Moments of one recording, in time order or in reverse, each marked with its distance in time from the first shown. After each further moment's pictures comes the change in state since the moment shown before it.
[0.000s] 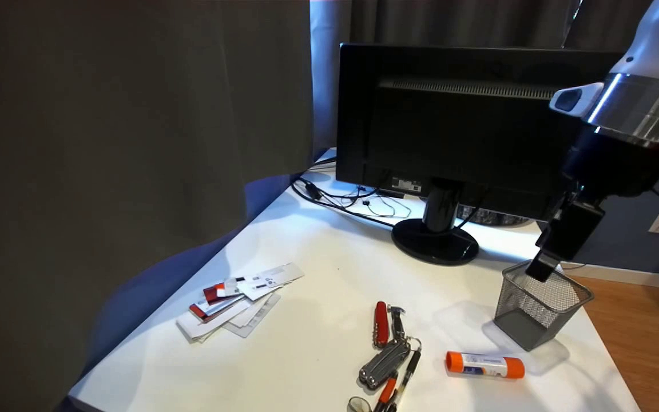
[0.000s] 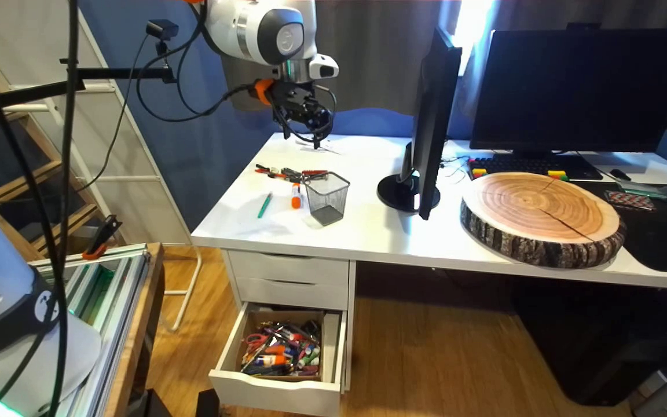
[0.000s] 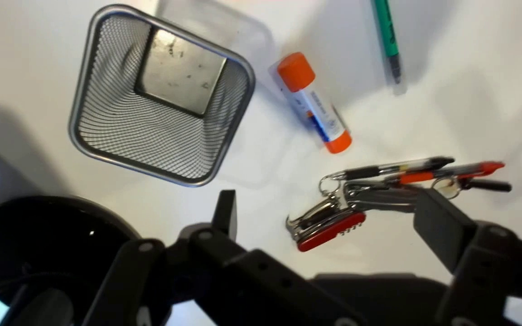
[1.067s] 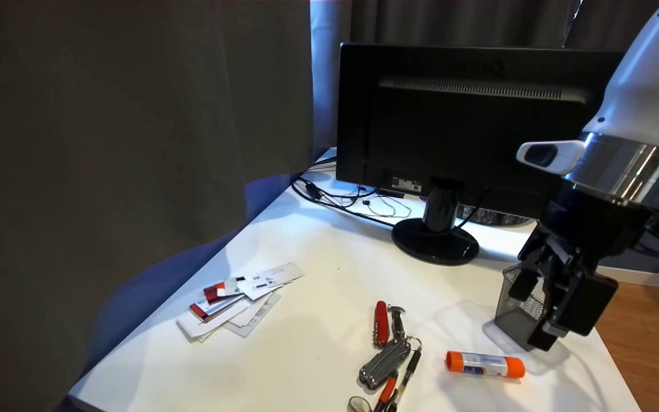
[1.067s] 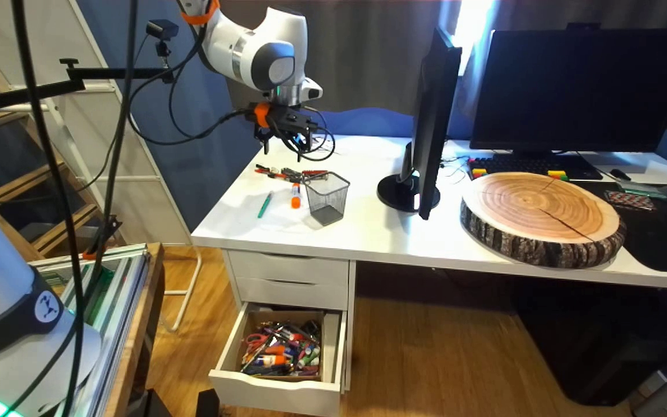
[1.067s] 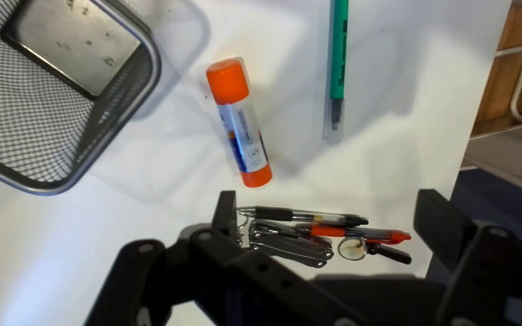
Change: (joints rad) arm -0.084 0.134 0.150 0.008 0.032 0.058 -0.327
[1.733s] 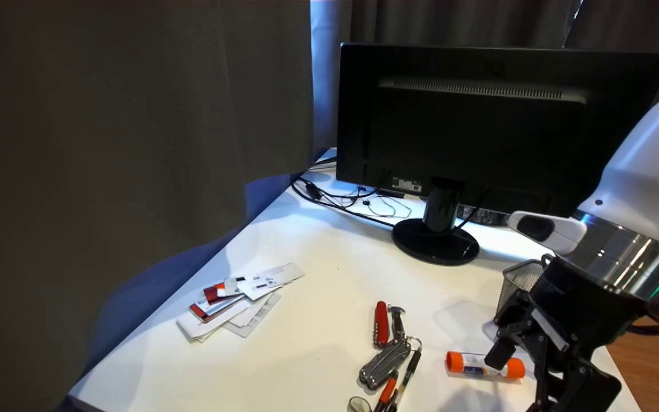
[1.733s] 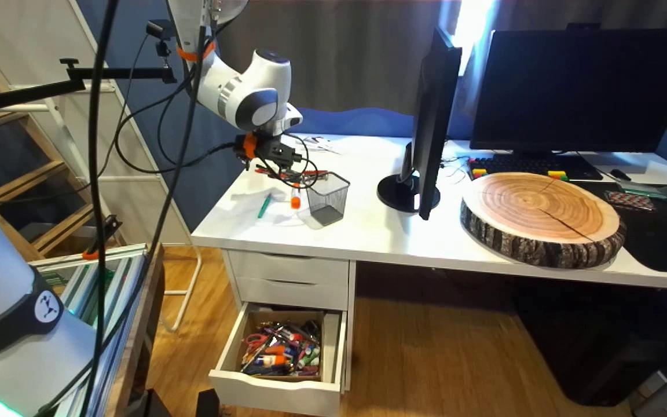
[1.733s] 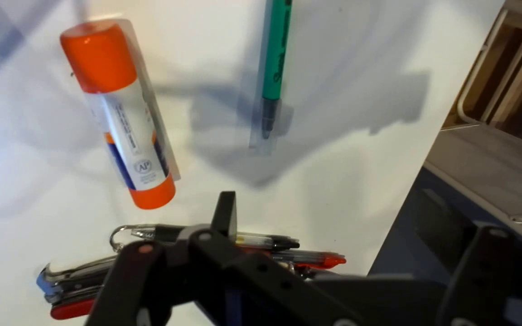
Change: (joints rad) arm -0.079 0.181 0.143 -0.054 -0.021 0.237 -0.133
